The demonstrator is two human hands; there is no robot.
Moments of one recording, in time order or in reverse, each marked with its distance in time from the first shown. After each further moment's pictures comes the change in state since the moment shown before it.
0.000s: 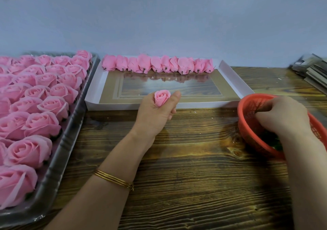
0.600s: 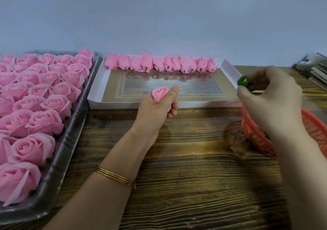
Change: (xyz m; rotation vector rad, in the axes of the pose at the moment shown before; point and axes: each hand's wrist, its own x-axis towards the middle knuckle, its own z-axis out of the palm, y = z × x) left_hand -0.001 0.008 -0.002 -0.122 -0.026 -0.087; right_hand -0.033 -0.051 -0.020 0.610 0.264 -0.267
